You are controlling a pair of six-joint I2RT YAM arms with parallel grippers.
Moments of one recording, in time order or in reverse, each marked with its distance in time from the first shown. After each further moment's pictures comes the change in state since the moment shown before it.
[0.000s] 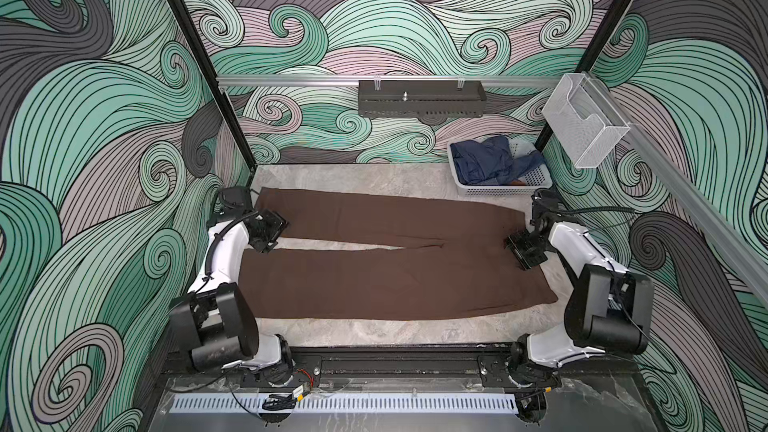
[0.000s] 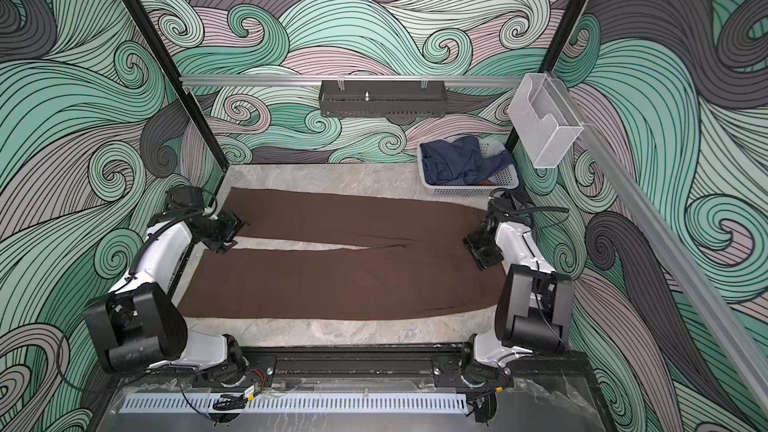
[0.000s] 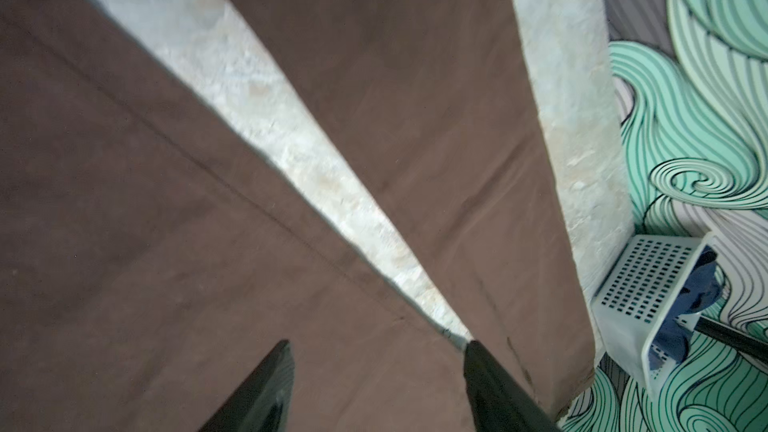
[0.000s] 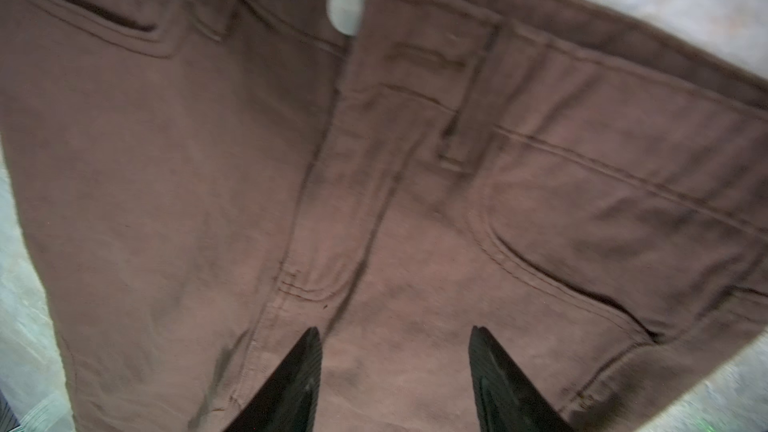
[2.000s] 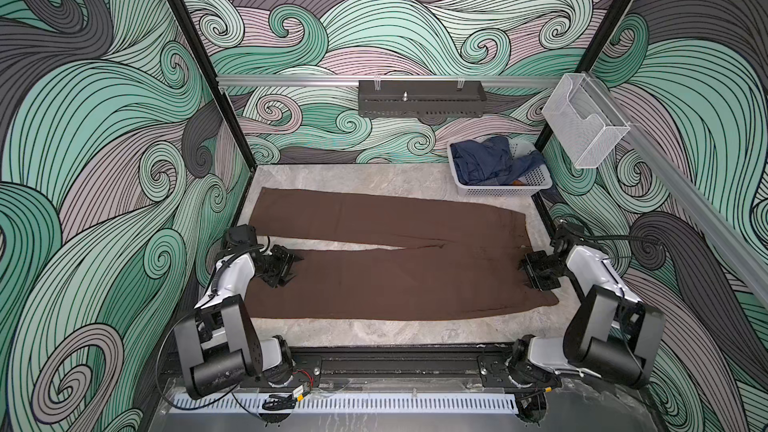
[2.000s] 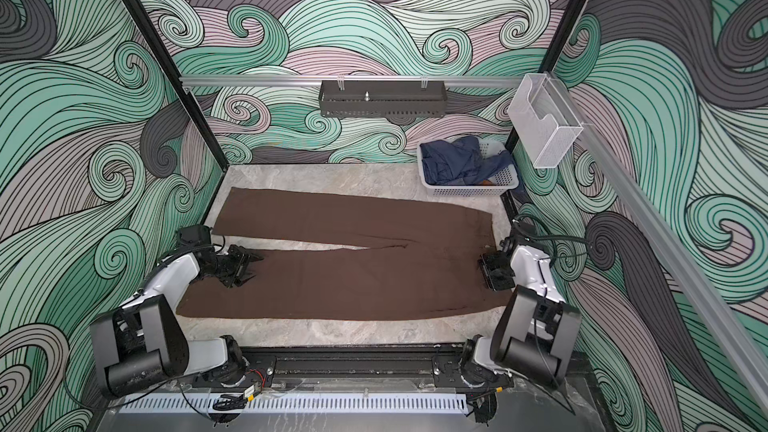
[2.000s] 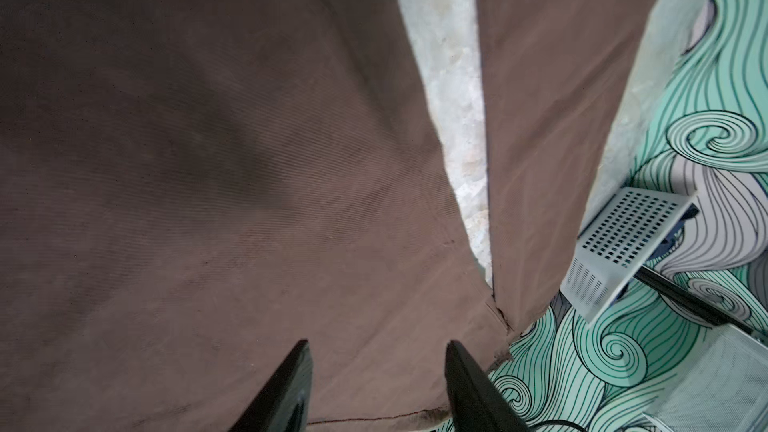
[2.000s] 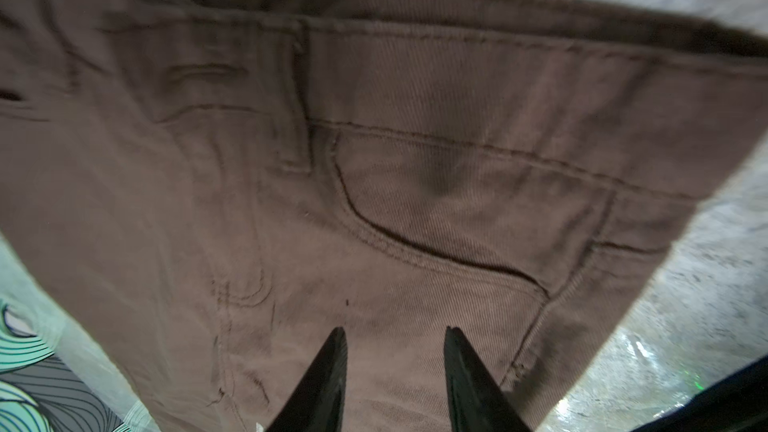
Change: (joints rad) left arm 0.061 -0.059 -0.357 0.128 0.221 -0.043; right arm -0.198 -0.087 -0.165 0.001 -0.121 0.010
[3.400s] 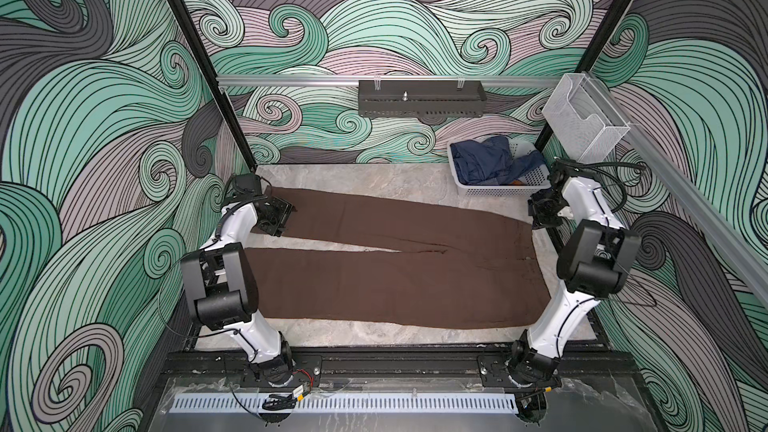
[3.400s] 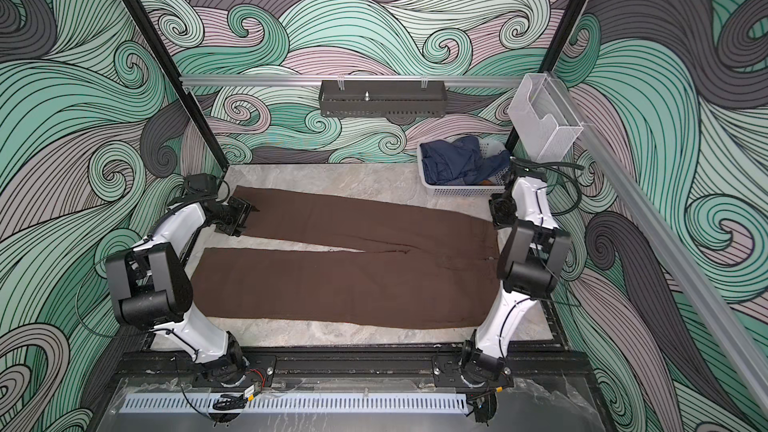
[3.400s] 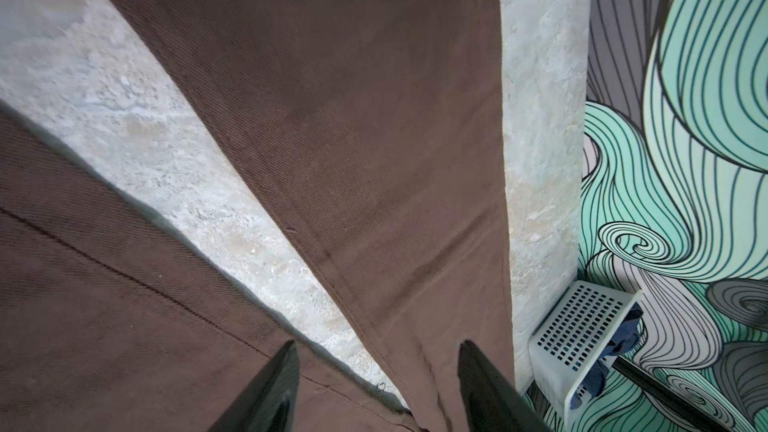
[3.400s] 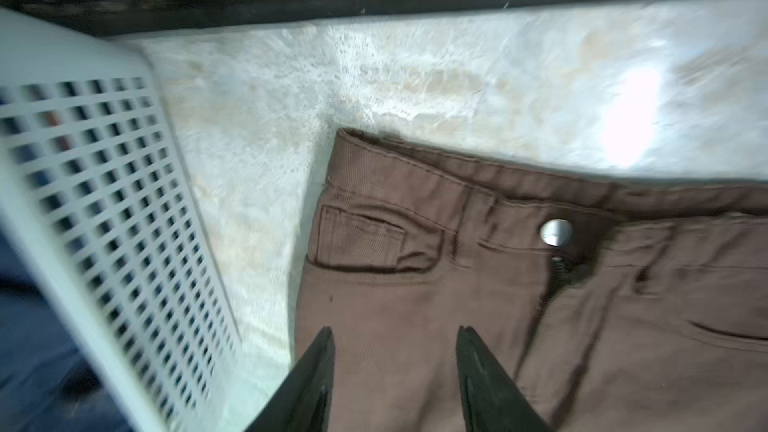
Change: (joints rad) left arm -0.119 0.362 0.550 0.013 -0.188 -0.182; right arm 0.127 0.602 0.915 -0.255 0.235 0.367
